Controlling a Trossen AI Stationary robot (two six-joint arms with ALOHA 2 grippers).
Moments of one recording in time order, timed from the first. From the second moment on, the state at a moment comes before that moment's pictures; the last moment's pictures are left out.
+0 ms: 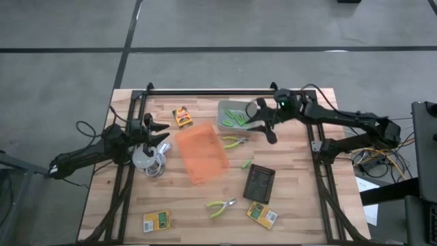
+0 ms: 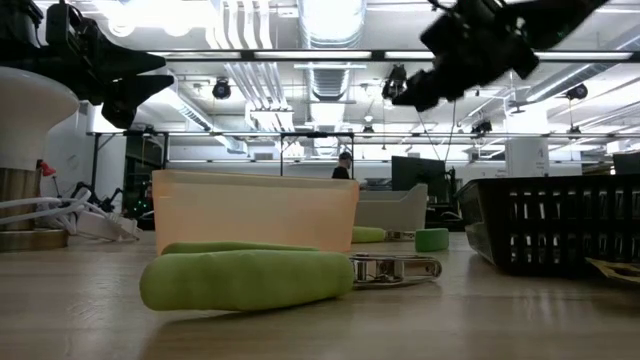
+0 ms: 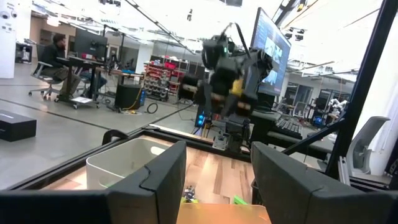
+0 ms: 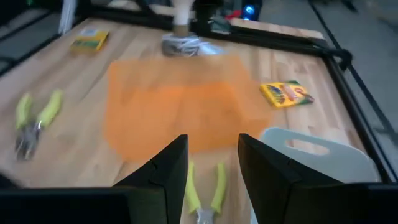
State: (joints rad) left arm 0.32 0.02 0.01 0.18 0.11 -0.24; right arm -0.46 1.19 0.71 -0.02 -0.57 -0.37
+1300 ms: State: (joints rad) left arm 0.32 0.02 0.01 0.18 0.11 -0.24; right arm -0.39 1.59 0.60 0.06 -0.81 -0.69
